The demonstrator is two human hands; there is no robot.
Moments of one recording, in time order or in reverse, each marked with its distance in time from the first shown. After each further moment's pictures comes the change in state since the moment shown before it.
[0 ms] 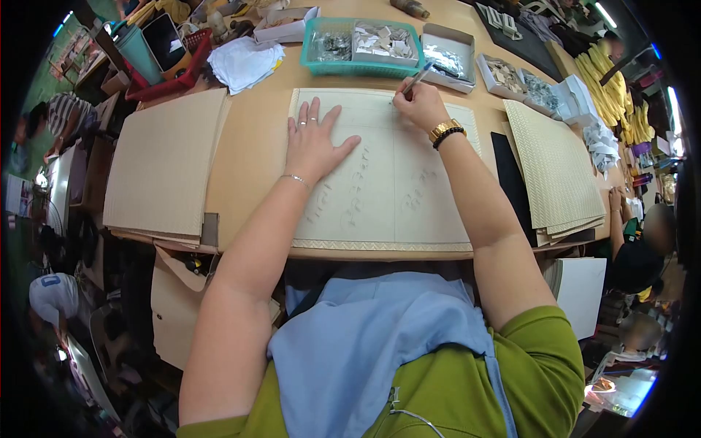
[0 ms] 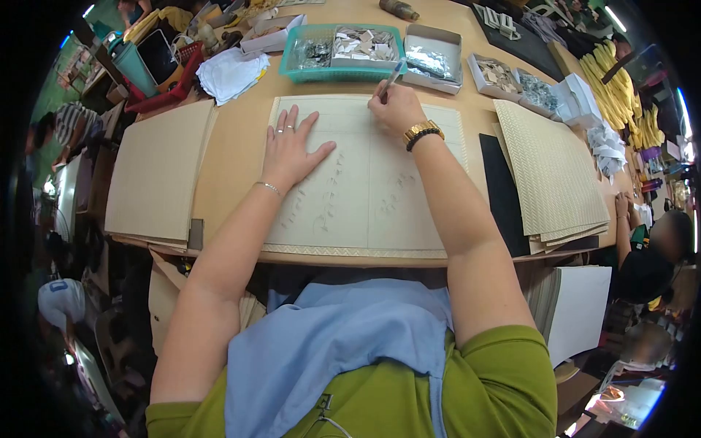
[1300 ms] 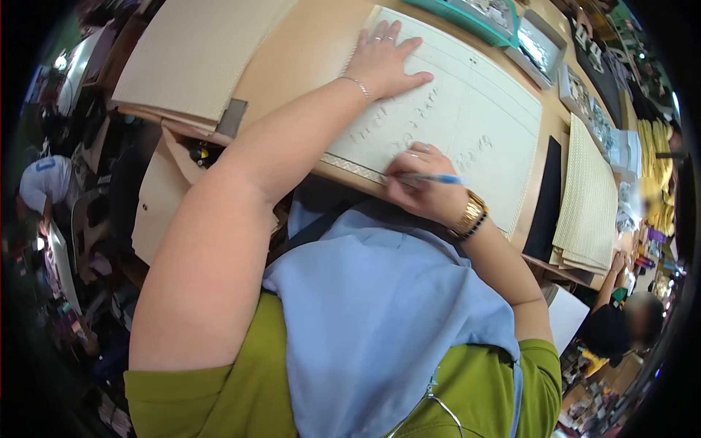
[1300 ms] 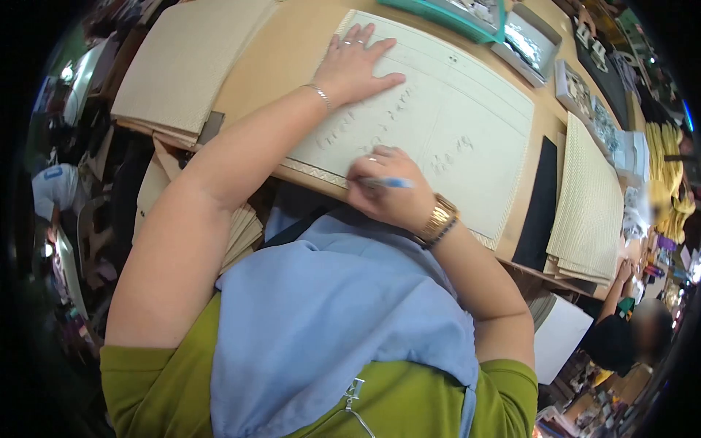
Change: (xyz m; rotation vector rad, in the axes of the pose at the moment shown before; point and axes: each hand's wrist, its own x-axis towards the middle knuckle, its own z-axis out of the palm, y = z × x) left_hand 0.002 -0.004 0.012 0.002 0.046 -0.004; right_hand -0.181 -0.109 0.017 0.231 -0.495 -0.563
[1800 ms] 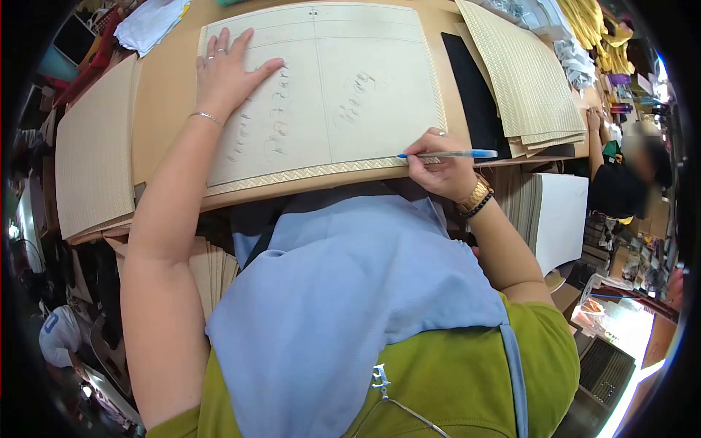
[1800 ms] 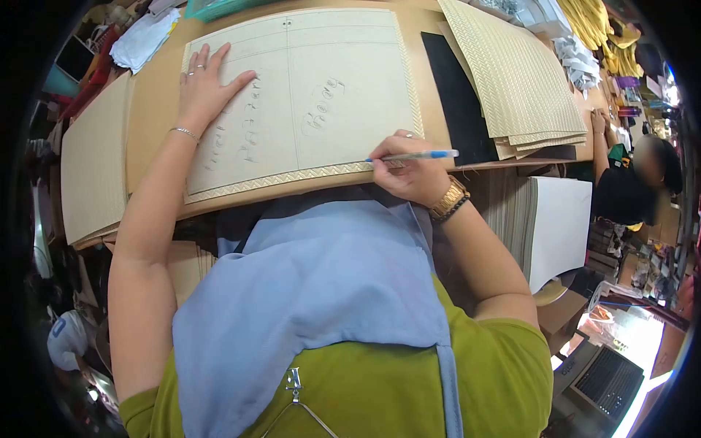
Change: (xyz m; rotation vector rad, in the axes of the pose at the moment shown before) left_hand 0.004 -0.001 -0.001 0.132 -0.056 0.023; right_hand -0.154 -0.002 -0.066 -0.139 0.382 0.386
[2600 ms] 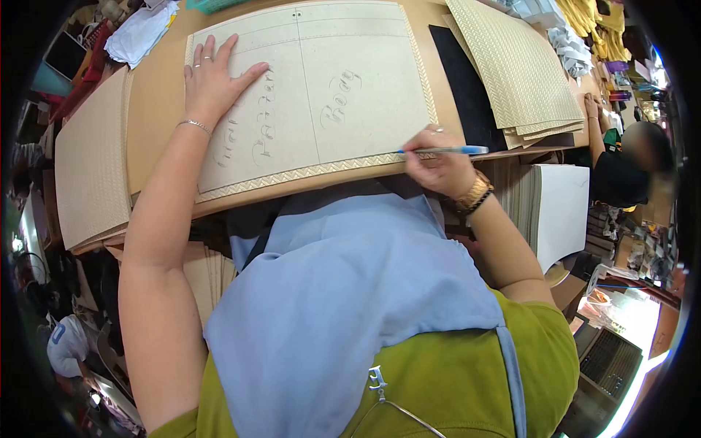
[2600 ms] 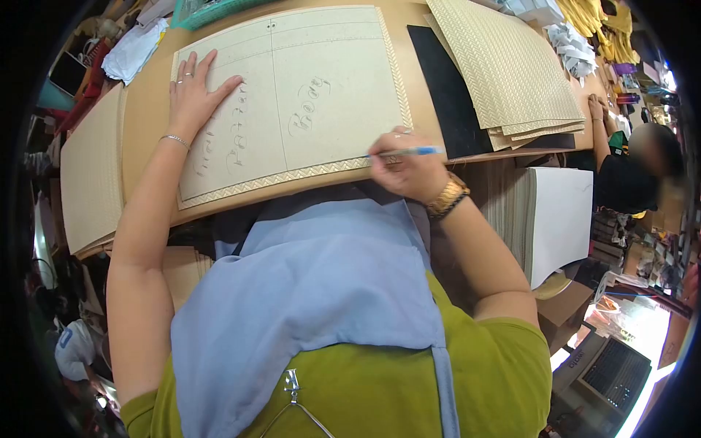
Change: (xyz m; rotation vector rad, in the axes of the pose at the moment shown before) left_hand 0.000 0.001 -0.005 -0.005 -0.021 0.001; right_hand -0.009 0.012 -0.006 -0.072 0.032 -0.042
